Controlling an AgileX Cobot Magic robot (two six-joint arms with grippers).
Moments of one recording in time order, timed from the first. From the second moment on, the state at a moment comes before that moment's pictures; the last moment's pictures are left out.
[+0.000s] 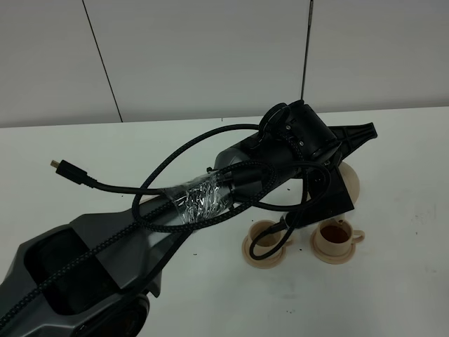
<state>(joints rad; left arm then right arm) -0.84 2.41 -2.17 0.49 0.69 1.91 0.04 -0.01 -0.48 0.18 1.06 0.05</state>
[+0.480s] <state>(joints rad) -0.84 2.41 -2.17 0.51 0.69 1.91 0.04 -0.01 -0.48 0.18 1.06 0.05</state>
